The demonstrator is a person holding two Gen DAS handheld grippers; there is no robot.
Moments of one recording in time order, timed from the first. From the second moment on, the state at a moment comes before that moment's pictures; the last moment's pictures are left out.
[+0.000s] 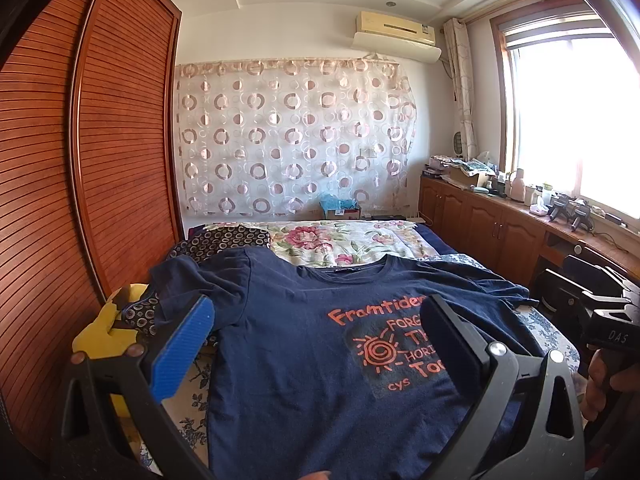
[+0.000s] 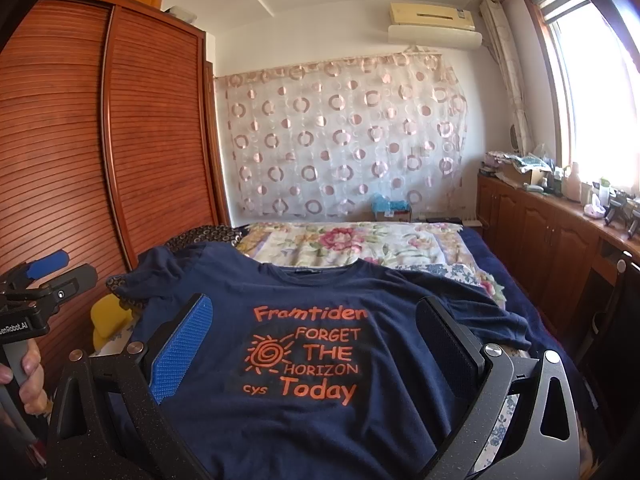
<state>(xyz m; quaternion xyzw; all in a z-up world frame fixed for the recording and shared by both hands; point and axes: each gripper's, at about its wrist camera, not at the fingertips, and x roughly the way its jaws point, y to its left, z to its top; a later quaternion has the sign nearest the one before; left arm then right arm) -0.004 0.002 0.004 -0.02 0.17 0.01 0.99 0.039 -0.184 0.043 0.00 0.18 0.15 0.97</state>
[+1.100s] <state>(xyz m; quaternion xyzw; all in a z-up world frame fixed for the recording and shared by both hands) -0.004 0.002 0.004 -0.02 0.17 0.01 0.99 0.039 -0.183 0.048 0.01 0.18 0.15 0.97</state>
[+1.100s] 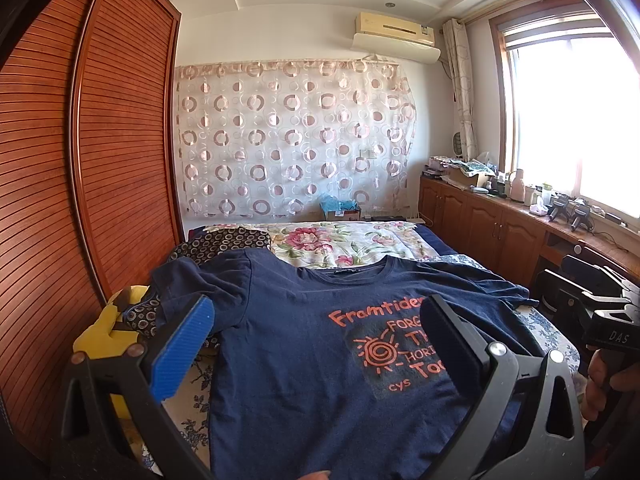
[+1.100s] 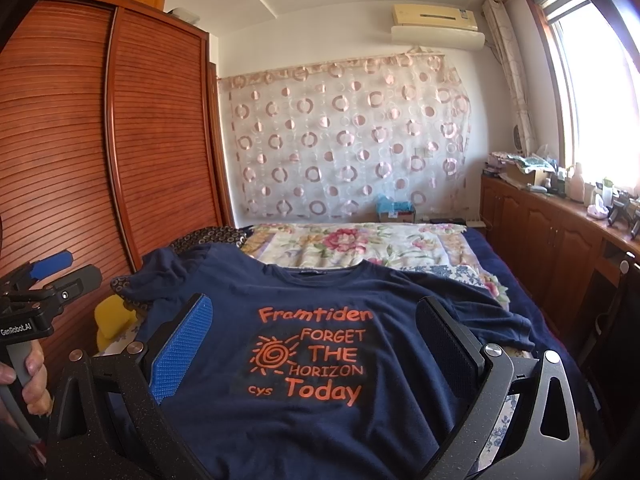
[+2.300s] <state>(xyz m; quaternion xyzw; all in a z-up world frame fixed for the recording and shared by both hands) 0.084 0.147 -0.066 -0.05 0.29 0.06 0.95 0.117 -0.141 -0.043 -0.03 0.30 0.23 0.93</state>
